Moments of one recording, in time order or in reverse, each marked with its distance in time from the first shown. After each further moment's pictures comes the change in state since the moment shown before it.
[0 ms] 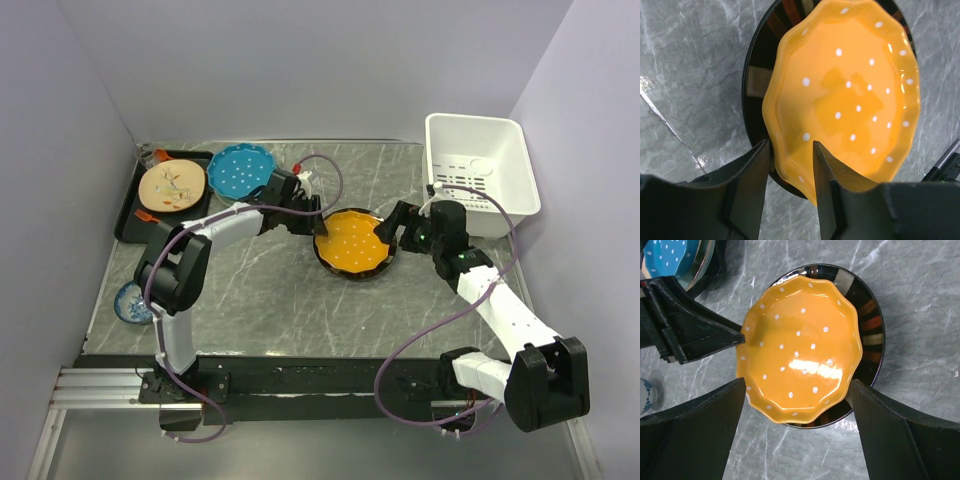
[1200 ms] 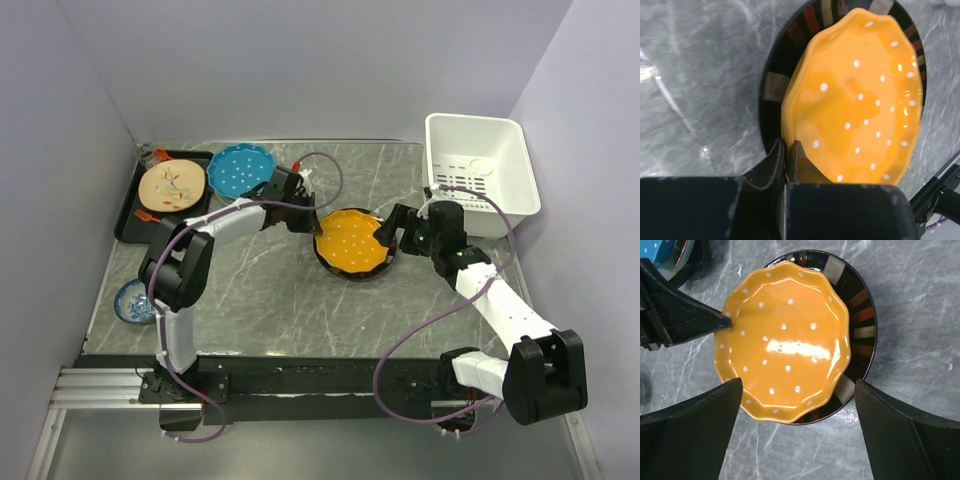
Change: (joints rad) left arm 0.006 0.033 0.064 -0.067 -0.041 -0.027; right arm -0.013 0.035 0.001 -0.026 -0.008 -0.031
